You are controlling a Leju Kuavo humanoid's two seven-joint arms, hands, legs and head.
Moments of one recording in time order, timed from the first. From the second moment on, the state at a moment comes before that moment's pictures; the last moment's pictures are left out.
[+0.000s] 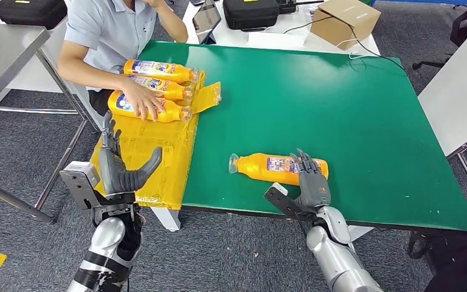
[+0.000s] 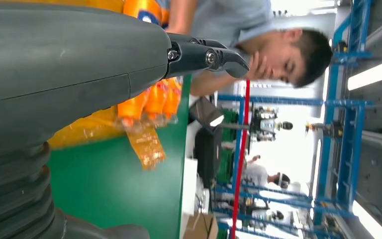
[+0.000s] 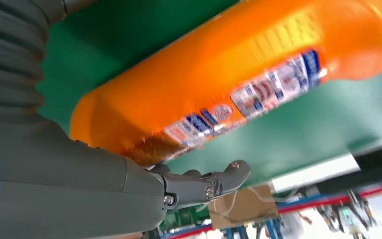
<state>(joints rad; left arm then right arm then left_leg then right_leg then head) -0.21 -0.15 -0.27 -1.45 0.11 0.39 -0.44 -0.42 0.07 0.19 -0.69 0.85 -0.48 -0.25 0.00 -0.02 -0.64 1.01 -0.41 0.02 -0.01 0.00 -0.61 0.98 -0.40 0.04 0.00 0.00</state>
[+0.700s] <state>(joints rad) -0.26 -0.16 -0.31 -1.40 0.13 0.37 -0.41 -0.57 0.03 0.22 -0.51 0.91 -0.43 -0.13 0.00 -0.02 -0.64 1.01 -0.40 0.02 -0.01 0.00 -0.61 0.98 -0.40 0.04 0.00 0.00</state>
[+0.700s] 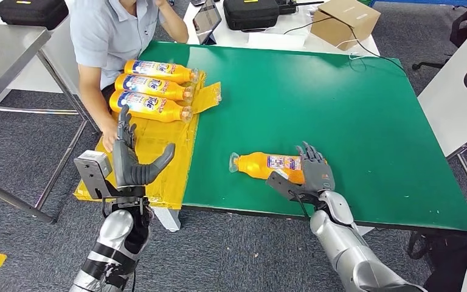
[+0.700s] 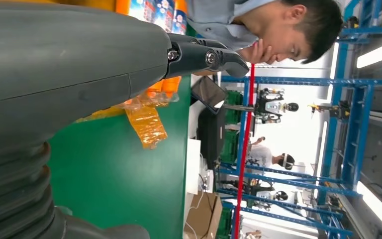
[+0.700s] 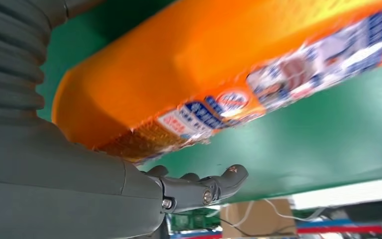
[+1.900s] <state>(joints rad) -0.41 -0.19 -0.37 -1.20 0.15 0.28 -0.31 -0.74 -0.03 0.23 -0.35 0.97 -0.11 -0.02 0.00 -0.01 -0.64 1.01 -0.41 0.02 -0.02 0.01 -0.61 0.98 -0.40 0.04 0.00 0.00</state>
